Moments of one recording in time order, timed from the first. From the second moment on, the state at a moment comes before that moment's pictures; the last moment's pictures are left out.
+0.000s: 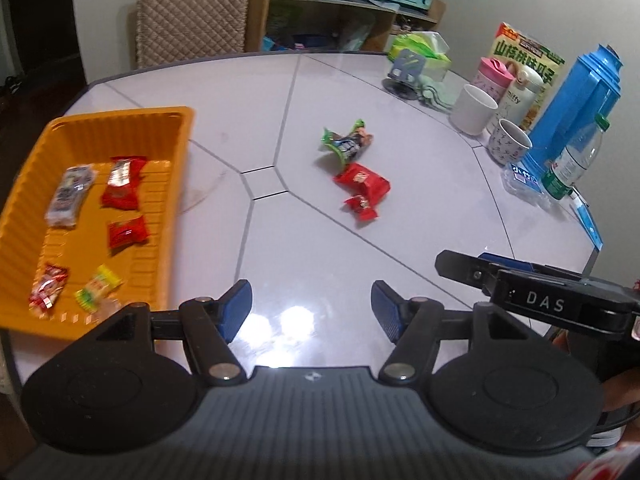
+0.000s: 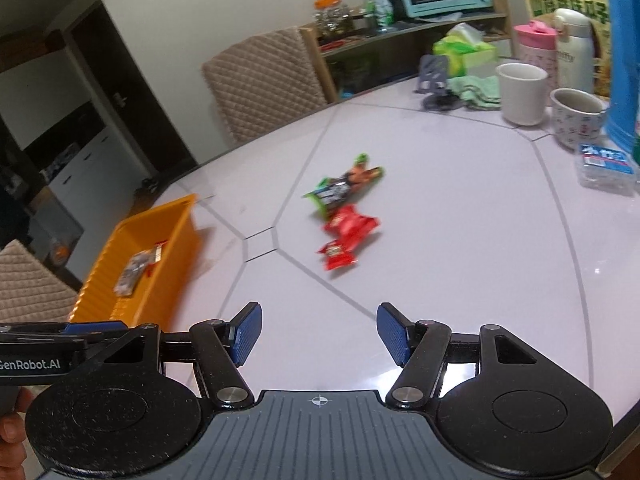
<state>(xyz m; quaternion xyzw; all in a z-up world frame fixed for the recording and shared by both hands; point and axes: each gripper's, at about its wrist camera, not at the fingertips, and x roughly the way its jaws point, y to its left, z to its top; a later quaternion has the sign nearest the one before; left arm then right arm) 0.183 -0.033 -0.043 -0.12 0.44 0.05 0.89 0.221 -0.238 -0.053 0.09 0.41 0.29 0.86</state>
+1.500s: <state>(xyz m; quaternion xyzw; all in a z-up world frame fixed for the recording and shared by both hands) 0.350 -0.078 -0.148 -0.04 0.45 0.06 0.89 0.315 -0.277 -0.102 0.11 0.44 0.21 0.87</state>
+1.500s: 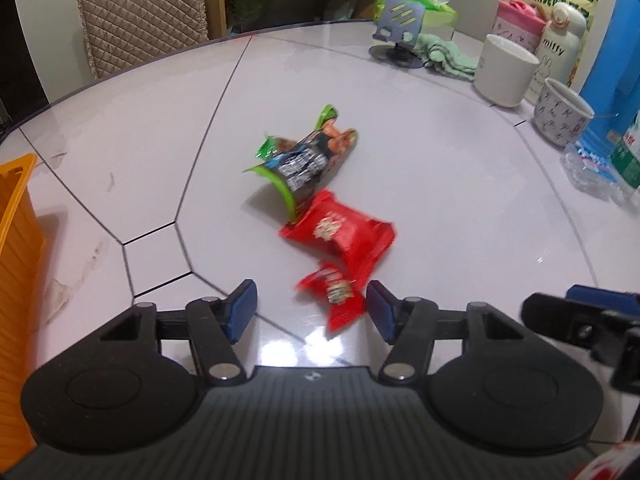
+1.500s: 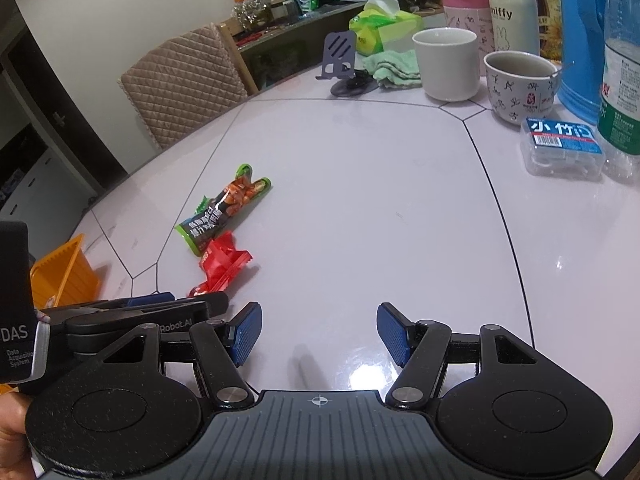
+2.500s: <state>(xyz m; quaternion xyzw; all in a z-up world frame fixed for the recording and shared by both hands) 0.344 -0.067 -0.149 0.11 0.42 0.00 0.90 0.324 -0.279 -0.114 0.12 0.46 0.21 0.86</state>
